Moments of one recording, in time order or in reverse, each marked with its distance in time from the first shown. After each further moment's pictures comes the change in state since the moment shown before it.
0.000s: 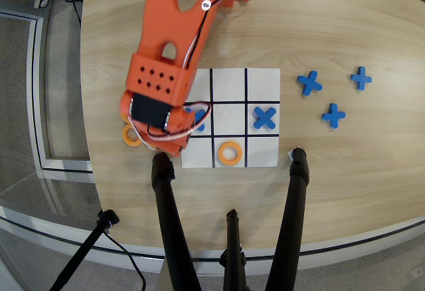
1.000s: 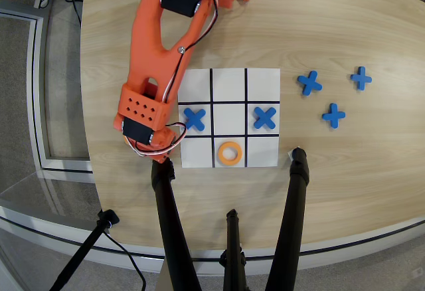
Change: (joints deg) arm 4.4 -17.9 -12.1 -5.7 -1.1
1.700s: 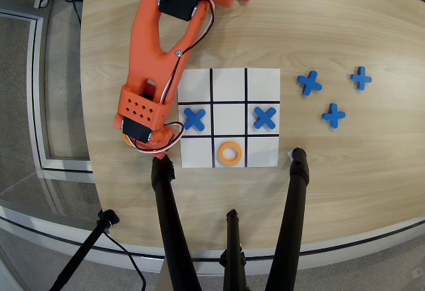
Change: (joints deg) arm 1.1 -2.2 0.0 0.4 -0.5
